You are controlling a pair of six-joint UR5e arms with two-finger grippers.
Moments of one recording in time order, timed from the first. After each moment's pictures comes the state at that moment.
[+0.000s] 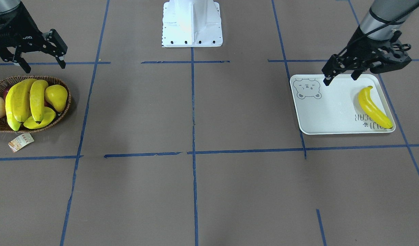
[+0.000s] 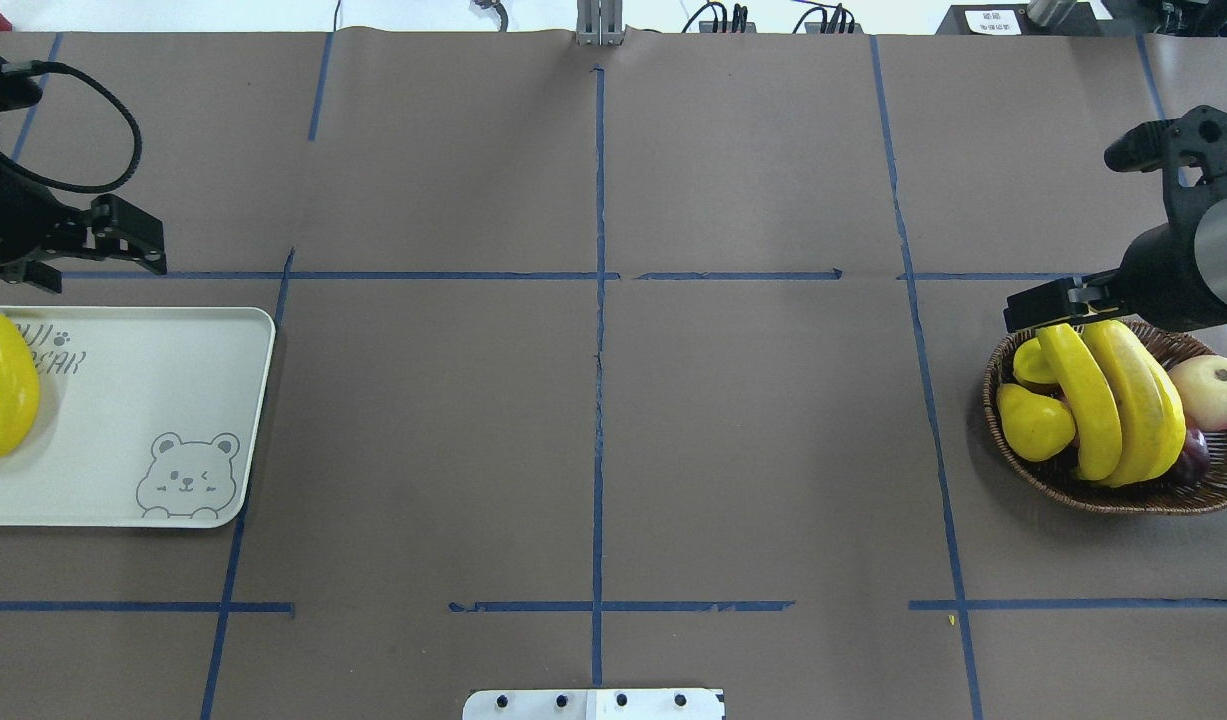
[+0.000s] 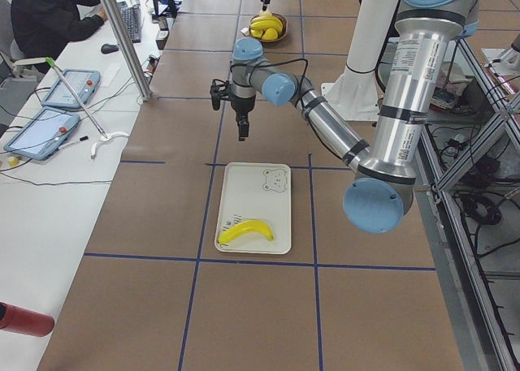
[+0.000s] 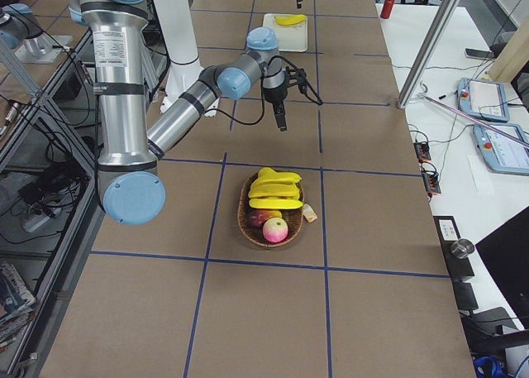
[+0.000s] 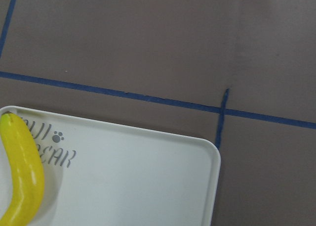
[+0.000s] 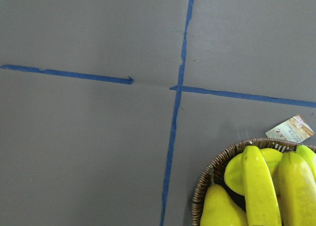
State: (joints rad) left arm -0.96 -1.79 -2.14 -1.43 -2.10 -1.06; right arm 0.90 -1.56 2.30 -1.60 1.99 0.78
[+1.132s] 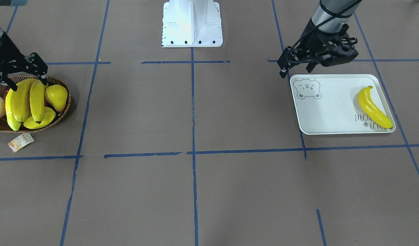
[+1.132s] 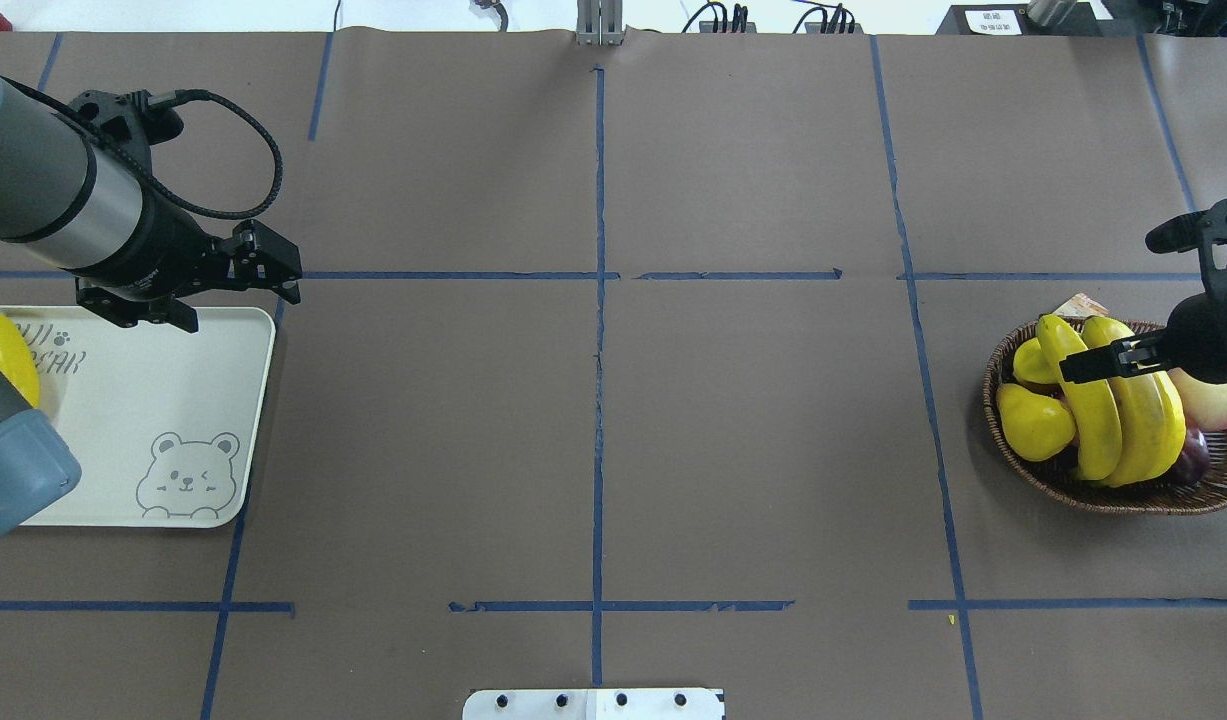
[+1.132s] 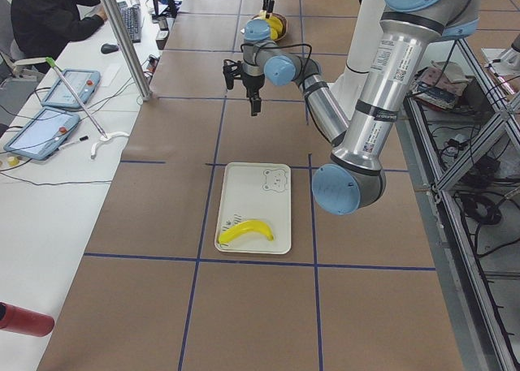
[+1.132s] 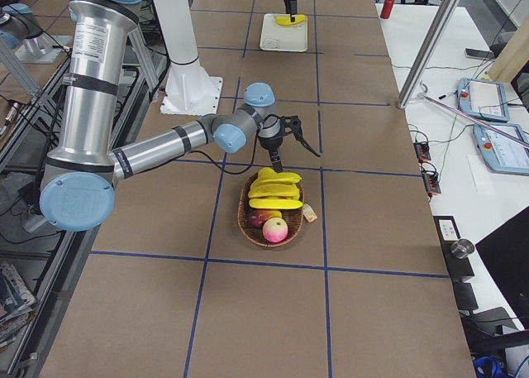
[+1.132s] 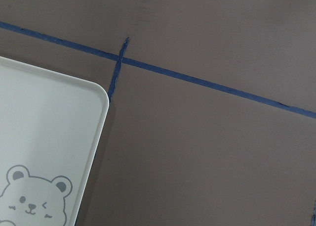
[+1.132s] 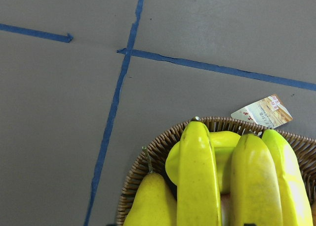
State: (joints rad) left arm -0.84 -1.90 -2.15 -1.41 -2.09 -1.25; right arm 0.91 -1.77 2.10 -1.19 2.02 0.73
